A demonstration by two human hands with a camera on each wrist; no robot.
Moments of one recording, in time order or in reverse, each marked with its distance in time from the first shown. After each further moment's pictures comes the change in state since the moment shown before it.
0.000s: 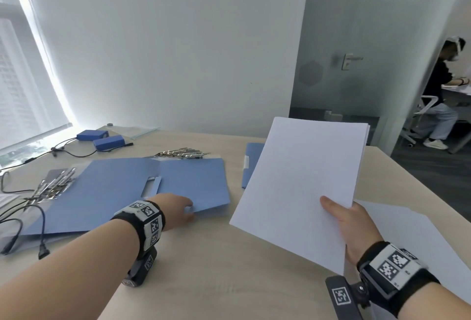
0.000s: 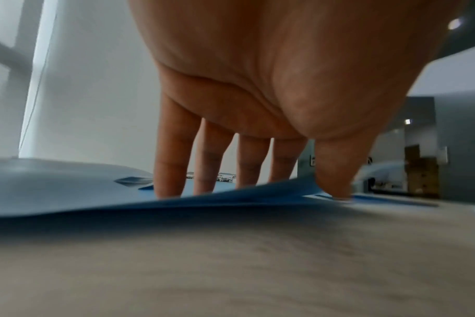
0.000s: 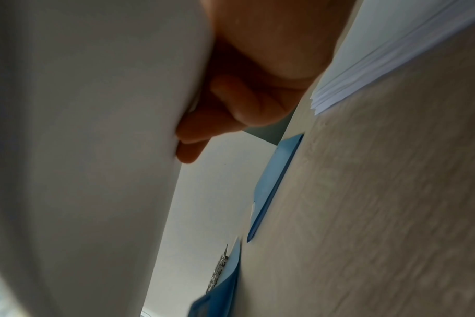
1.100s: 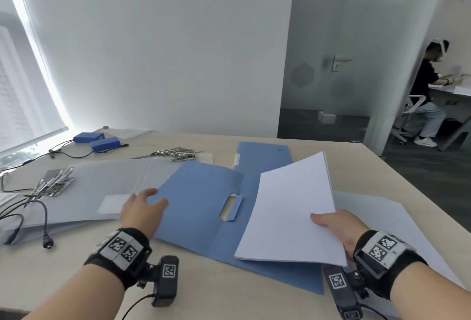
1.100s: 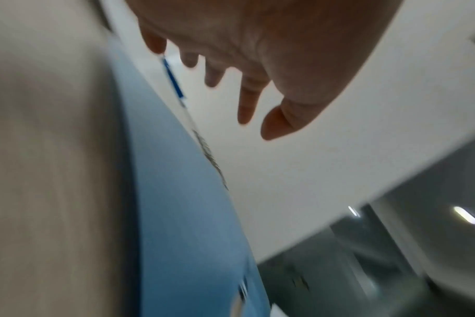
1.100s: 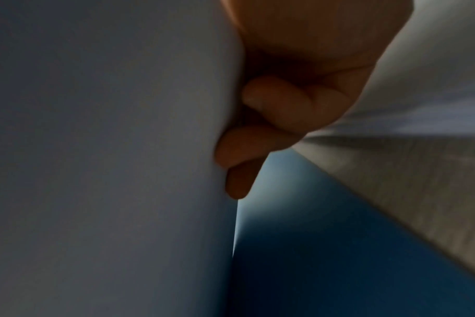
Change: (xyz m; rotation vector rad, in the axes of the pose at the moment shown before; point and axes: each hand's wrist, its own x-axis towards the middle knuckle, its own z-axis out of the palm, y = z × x) left_hand -0.060 0.008 0.032 -1.042 0.483 -0.395; right_hand 0.011 0.021 -0.048 -0.329 -0.050 0.282
